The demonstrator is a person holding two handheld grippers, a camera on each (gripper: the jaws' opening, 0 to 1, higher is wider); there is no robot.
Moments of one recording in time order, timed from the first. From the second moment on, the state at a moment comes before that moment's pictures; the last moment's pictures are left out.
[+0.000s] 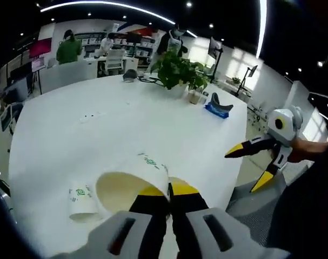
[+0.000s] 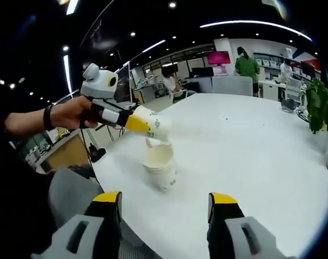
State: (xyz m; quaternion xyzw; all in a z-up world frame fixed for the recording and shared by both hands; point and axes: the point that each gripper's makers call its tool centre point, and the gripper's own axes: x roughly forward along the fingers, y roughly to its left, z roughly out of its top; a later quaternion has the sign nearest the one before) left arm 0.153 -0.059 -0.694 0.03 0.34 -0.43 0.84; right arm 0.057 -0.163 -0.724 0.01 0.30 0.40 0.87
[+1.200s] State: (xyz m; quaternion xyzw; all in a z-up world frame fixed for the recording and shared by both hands) left arm 0.123 -0.073 -0.706 0.11 0.37 -0.47 0.79; right arm 0.051 -0.155 -0.733 0.01 0.31 0.41 0.86
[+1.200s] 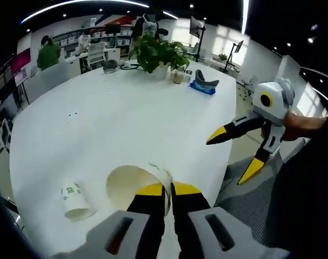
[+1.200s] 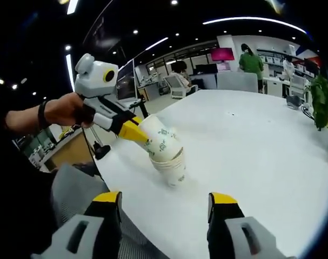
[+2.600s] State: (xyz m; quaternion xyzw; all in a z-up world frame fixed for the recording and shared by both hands) left arm 0.127 -0.098 -0.723 0.17 0.37 -0.47 0.78; right arm 0.054 -0.147 -0.731 0.01 0.31 0.41 0.86
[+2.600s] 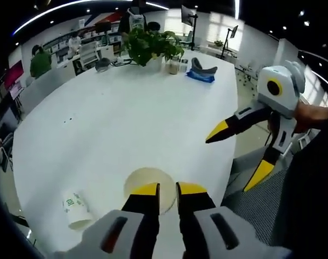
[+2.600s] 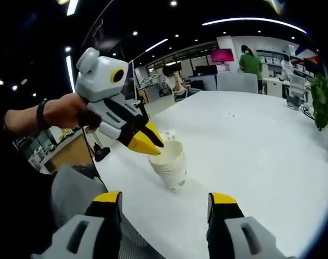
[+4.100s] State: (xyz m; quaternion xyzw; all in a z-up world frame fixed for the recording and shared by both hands) left arm 0.188 0.065 -0.746 0.15 0.32 -0.29 0.89; right arm 0.055 -0.141 -0.738 0.01 0.32 0.41 0.86
